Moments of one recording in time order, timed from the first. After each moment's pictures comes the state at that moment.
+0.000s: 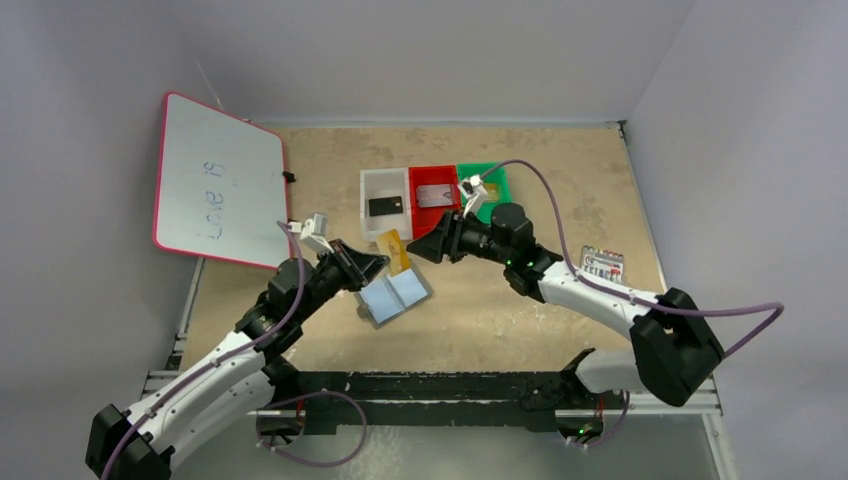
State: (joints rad) left arm -0.65 0.67 0.38 0.11 0.00 -0.91; right arm 0.68 1.35 0.72 0.37 -0.37 0.76
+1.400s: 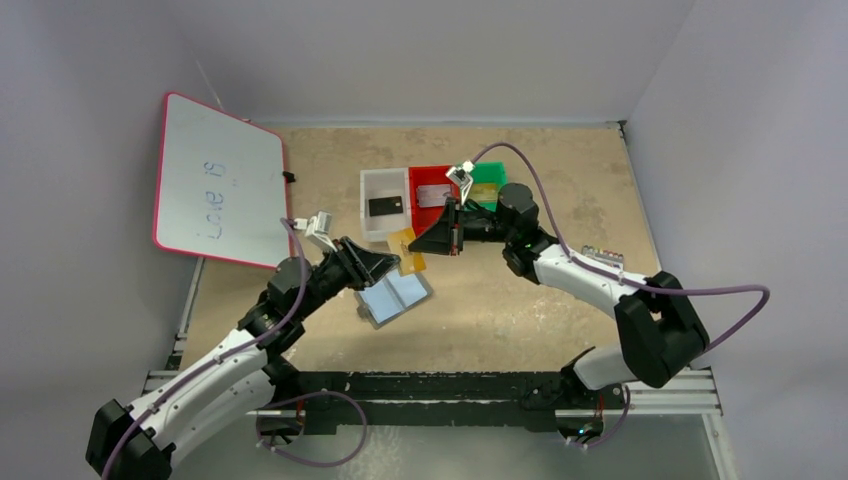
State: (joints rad) left arm -0.65 0.69 0.38 0.25 0.12 -0.93; right arm 0.59 1.43 0.81 0.57 -0.89 0.83
